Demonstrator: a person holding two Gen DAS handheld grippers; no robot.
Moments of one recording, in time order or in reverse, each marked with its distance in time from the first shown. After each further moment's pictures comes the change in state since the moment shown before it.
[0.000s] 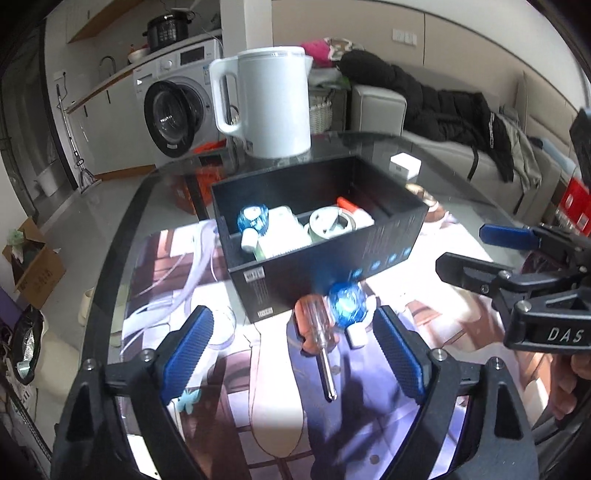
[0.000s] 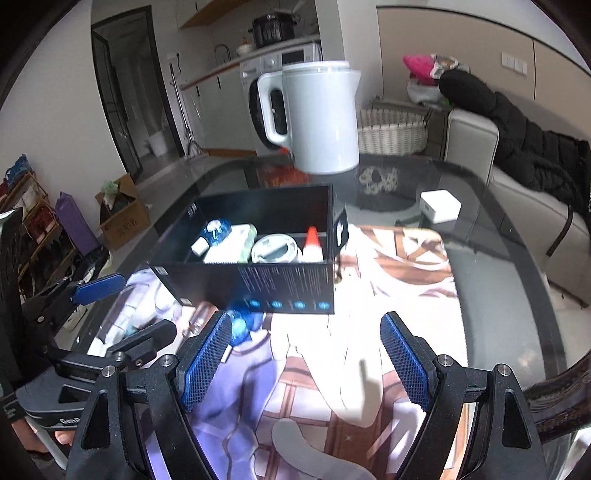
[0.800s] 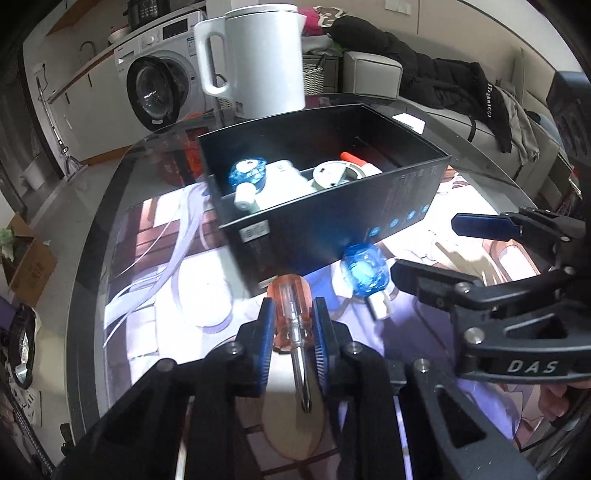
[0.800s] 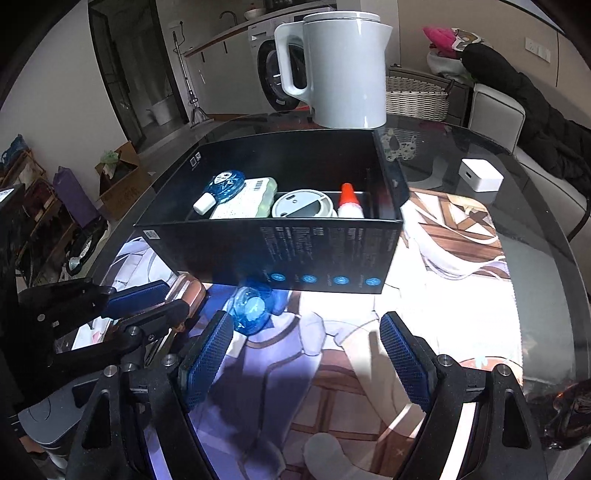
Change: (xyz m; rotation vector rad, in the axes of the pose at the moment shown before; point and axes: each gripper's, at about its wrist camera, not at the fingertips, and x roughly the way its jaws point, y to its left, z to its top) left arm 0.025 0.019 -0.009 0.020 0.117 -0.036; right arm 0.050 0.034 -0.004 -0.041 0.119 0.022
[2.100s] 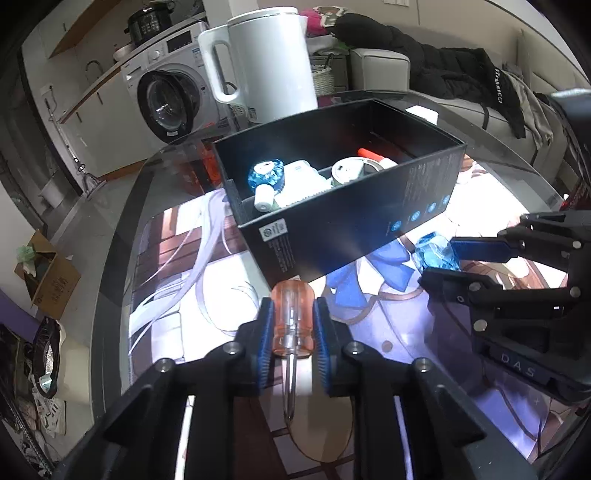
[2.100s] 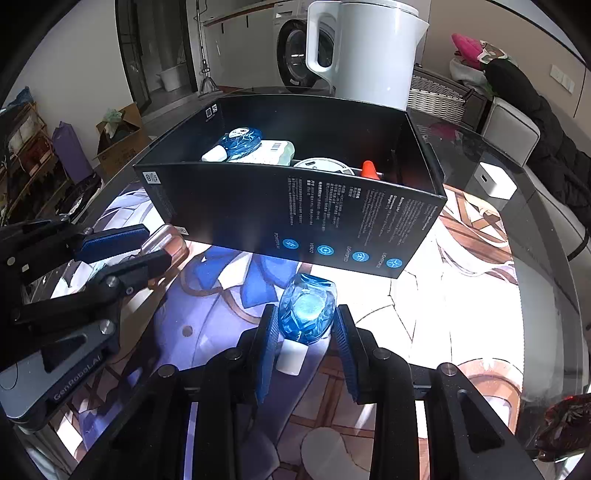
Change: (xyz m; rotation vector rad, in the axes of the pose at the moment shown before) left arm 0.002 -0.005 -0.002 0.061 -0.023 0.104; right arm 0.020 0.018 -0.016 -0.123 0.066 -0.054
